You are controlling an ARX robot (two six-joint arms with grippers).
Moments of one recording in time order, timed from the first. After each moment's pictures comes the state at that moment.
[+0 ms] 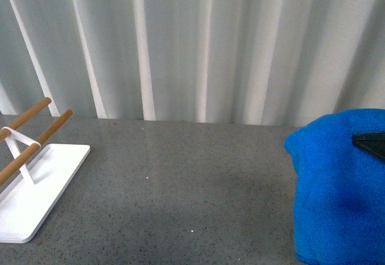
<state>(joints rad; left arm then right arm) 0.00 0.38 0.02 0.38 0.00 0.00 0.00 1.30 0.46 0.44 -0.66 -0.12</state>
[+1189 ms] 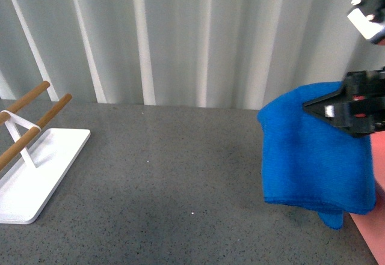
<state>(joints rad) 0.00 0.00 0.02 0.00 0.00 0.00 0.17 1.71 0.84 0.24 -0.36 -0.03</state>
